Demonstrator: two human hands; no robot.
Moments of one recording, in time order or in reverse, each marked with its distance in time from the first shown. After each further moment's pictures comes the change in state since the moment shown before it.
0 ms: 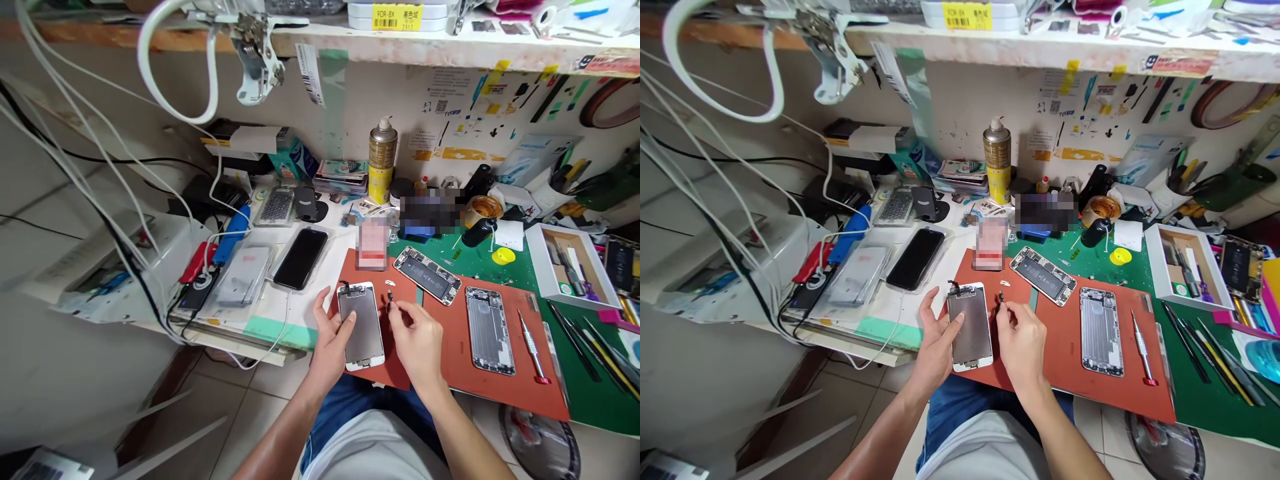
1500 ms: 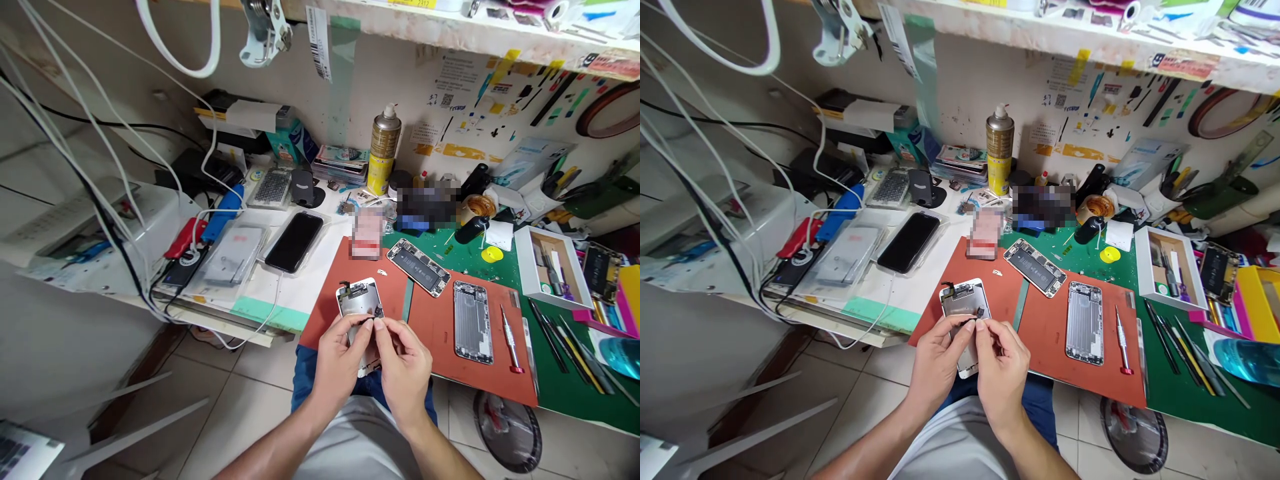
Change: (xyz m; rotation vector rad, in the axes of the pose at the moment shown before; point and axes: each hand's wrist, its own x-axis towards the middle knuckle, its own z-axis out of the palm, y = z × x) left_hand -0.044 0.012 0.047 0.302 0.102 0.122; right_hand -0.059 -0.017 -0.012 0.483 -0.032 0.139
